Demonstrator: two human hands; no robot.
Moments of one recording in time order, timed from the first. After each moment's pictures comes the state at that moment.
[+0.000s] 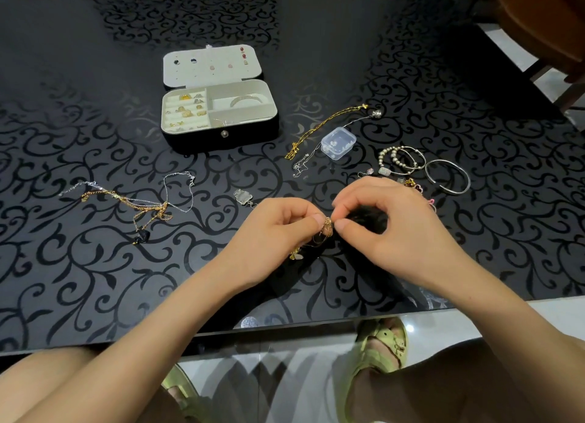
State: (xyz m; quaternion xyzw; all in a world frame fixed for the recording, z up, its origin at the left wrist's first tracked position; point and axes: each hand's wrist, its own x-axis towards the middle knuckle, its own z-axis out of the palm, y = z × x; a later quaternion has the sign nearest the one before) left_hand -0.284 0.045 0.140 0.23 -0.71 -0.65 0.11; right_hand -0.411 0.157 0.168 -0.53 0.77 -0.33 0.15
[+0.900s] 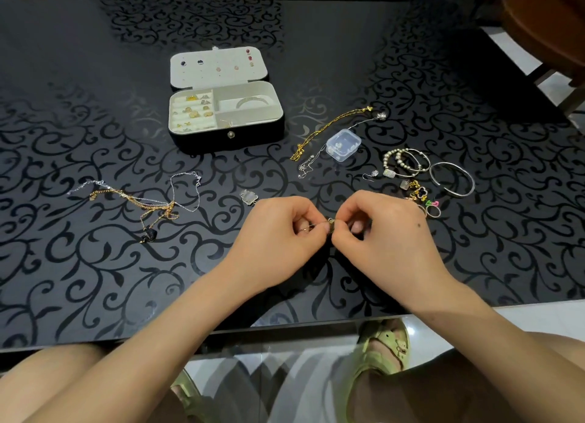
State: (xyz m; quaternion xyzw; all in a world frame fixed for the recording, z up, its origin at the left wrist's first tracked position) left_hand -0.283 0.050 0.145 0.28 -0.84 -0.44 0.16; right_hand -0.395 0.152 0.152 -0.49 0.81 -0.32 0.03
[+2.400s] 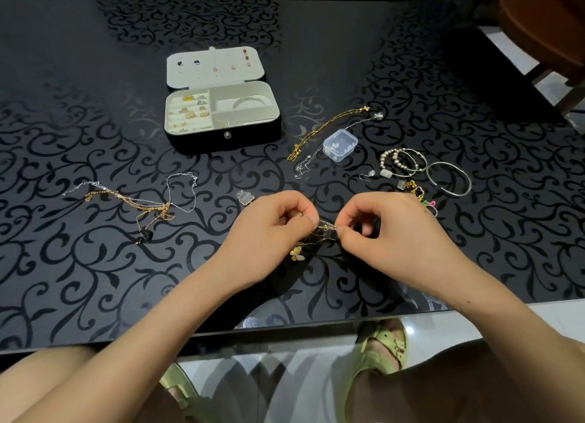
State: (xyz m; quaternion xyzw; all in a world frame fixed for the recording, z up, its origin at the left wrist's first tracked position) left_hand -0.281 0.040 0.141 0.25 -0.77 -0.57 0.14; right_hand -0.409 0.158 0.171 -0.50 0.81 -0.26 0.17
